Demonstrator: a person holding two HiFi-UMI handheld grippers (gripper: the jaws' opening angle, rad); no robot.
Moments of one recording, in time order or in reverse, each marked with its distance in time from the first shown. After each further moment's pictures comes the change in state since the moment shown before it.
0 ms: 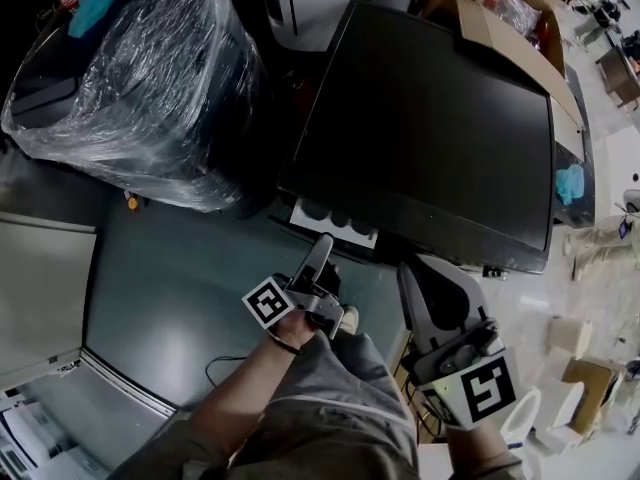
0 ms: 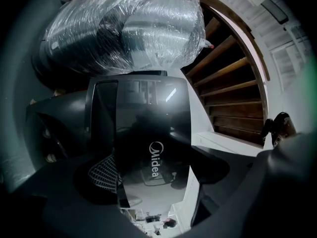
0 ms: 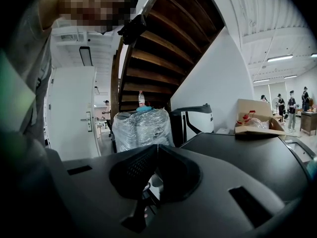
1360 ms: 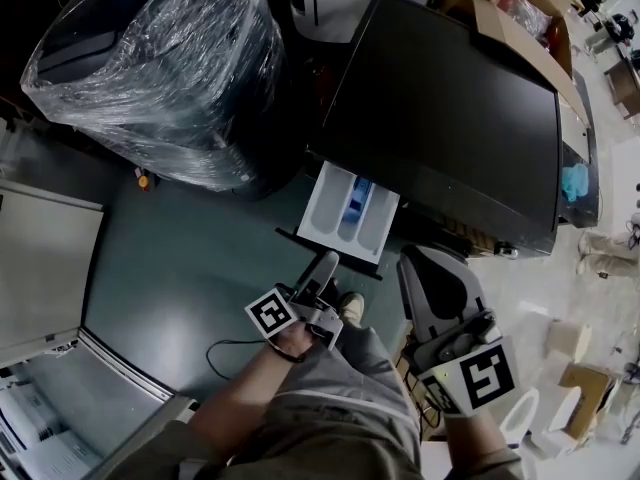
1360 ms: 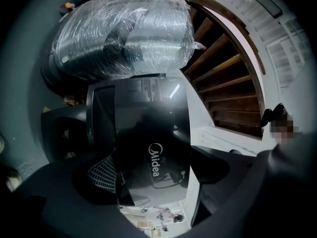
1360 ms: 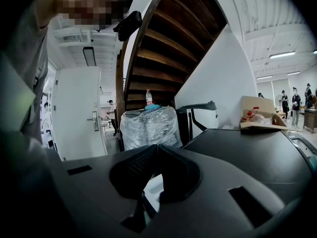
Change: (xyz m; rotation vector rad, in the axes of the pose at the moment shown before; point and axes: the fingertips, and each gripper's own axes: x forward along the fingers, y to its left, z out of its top) left arm -0.094 -0.001 -0.023 0.045 0.027 0.045; right arm -0.023 0.056 -0.021 -0.001 0.036 0.045
